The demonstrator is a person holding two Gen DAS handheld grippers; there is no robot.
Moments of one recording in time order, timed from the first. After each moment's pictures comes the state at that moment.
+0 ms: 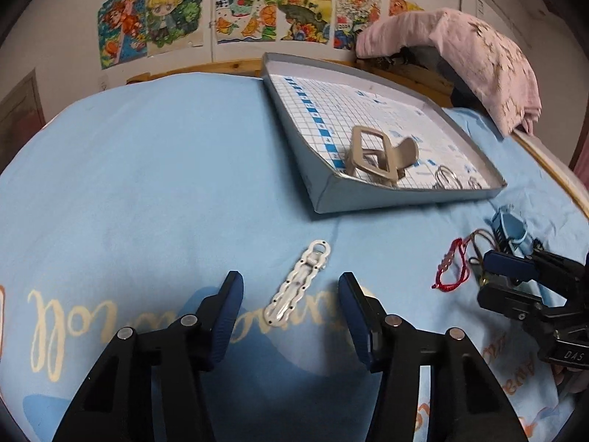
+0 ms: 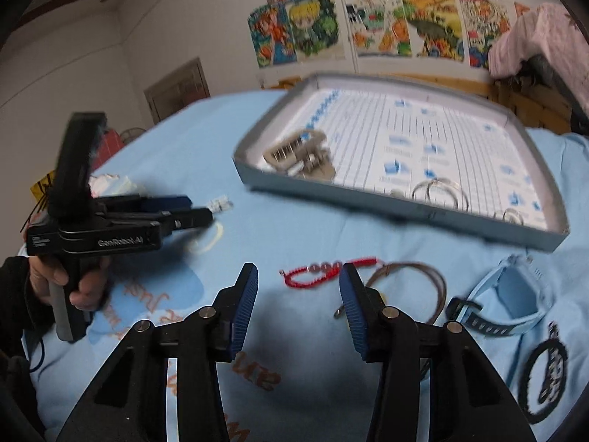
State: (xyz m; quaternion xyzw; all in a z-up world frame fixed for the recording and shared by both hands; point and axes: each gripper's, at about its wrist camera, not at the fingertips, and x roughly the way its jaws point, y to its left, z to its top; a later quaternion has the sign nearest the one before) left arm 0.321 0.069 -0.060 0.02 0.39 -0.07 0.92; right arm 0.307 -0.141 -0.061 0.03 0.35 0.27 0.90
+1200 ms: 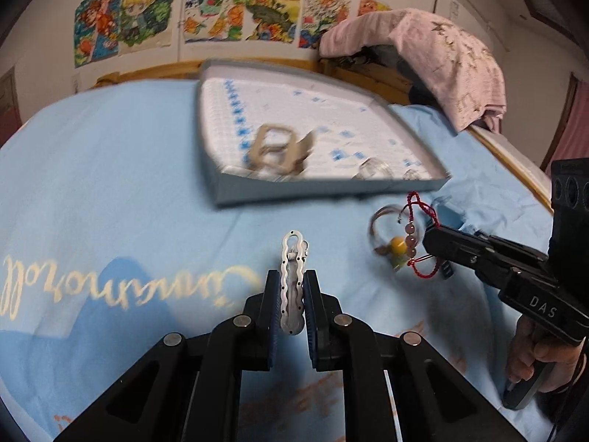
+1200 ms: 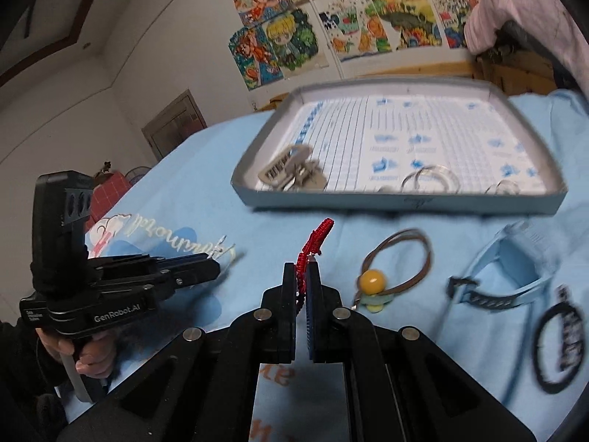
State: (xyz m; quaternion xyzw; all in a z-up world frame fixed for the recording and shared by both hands) left arm 0.290 0.020 -0.040 -0.01 0.38 -0.13 0.91; right arm 0.297 -0.166 -0.052 0.12 0.33 0.27 0.90
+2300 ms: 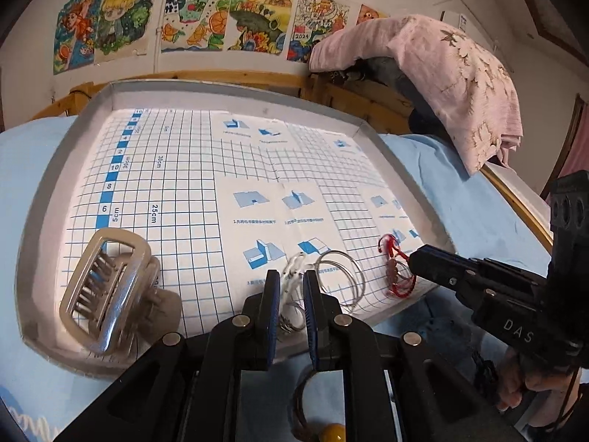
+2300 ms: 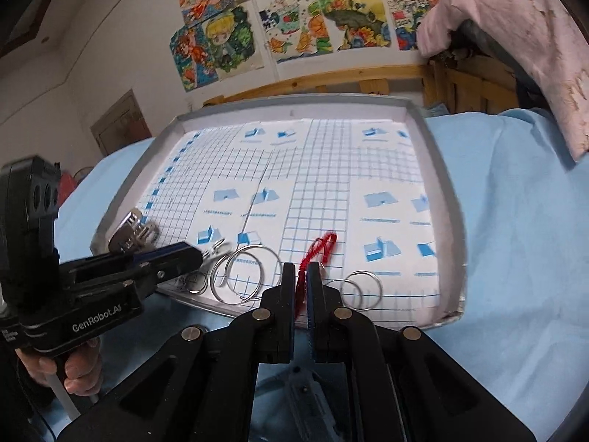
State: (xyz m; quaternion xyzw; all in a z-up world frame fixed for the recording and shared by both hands) left arm 0.400 -0.079 -0.050 -0.04 0.36 -0.13 0.92; right arm 0.416 -0.254 -0.056 0.09 0.36 0.18 0.91
